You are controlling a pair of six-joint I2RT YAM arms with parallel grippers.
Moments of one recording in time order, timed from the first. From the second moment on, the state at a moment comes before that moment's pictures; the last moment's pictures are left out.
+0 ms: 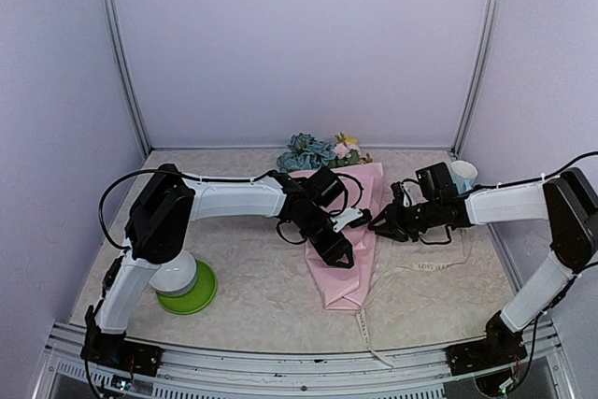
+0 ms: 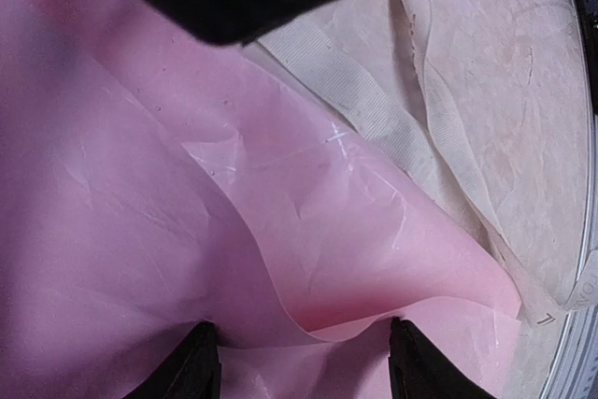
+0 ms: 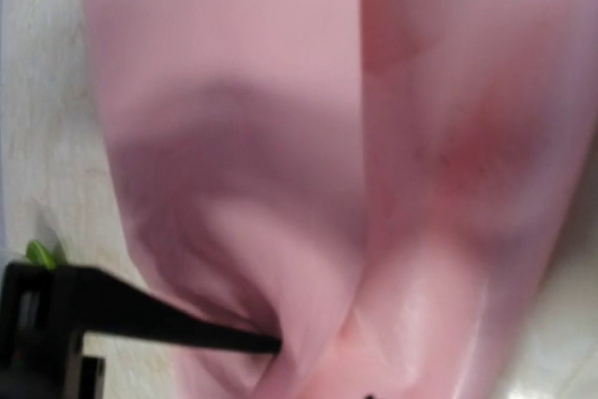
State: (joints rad) left arm -0.95 2.37 1.90 -0.61 0.43 0.12; right arm 0.41 1.56 0.79 -0.03 -0.53 0.72
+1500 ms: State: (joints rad) left arm -0.91 1.98 1.60 -0.38 0.29 0.00; right arm 0.47 1.75 0.89 0.01 -0.64 0.68
